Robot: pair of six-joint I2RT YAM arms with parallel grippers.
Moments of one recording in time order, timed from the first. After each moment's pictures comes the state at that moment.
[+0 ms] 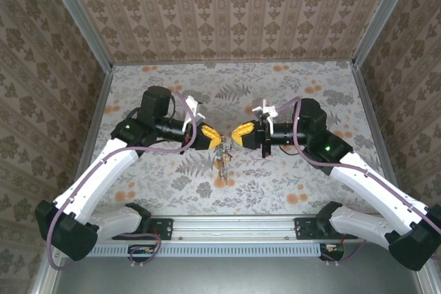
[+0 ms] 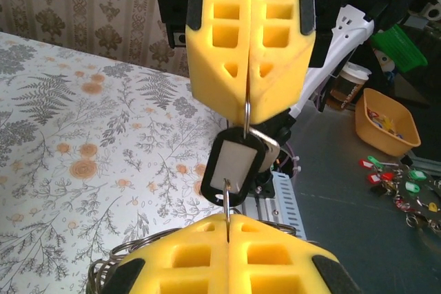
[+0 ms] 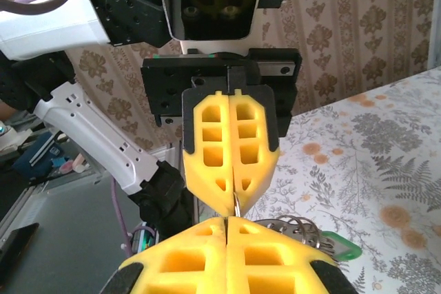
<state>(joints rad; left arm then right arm) -0.56 1.14 1.09 -0.56 1.16 0.25 0.62 1.02 0.93 -0.06 -0.79 0.16</state>
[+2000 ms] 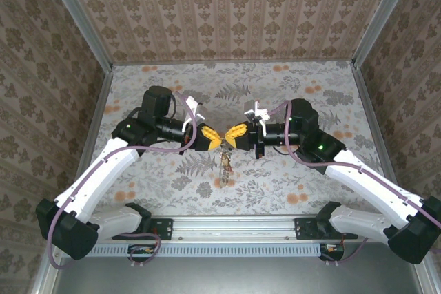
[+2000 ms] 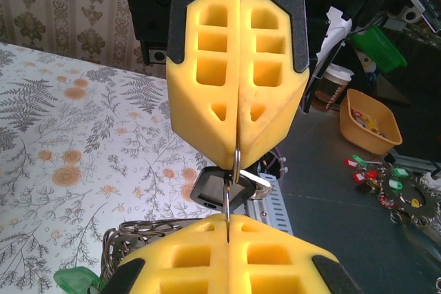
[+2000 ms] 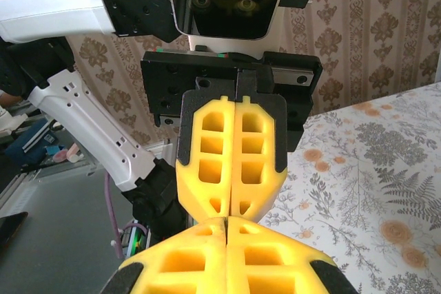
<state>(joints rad) -0.56 1.14 1.09 -0.56 1.20 0.26 0.67 1.06 0.94 -0.03 -0.76 0.10</state>
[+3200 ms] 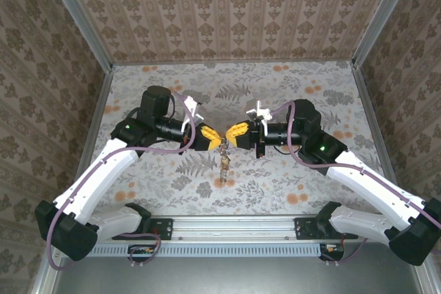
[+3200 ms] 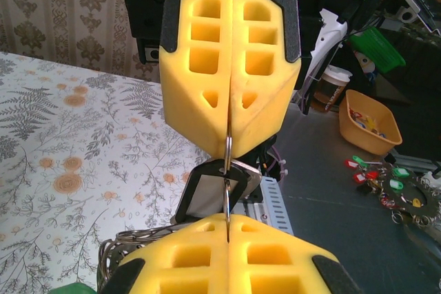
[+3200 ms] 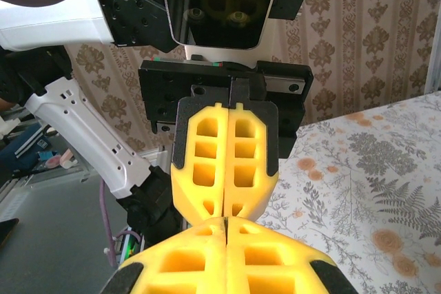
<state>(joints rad) -0.56 1.13 1.09 -0.54 1.21 0.26 0.67 1.05 0.94 -0.01 -0.74 0.10</state>
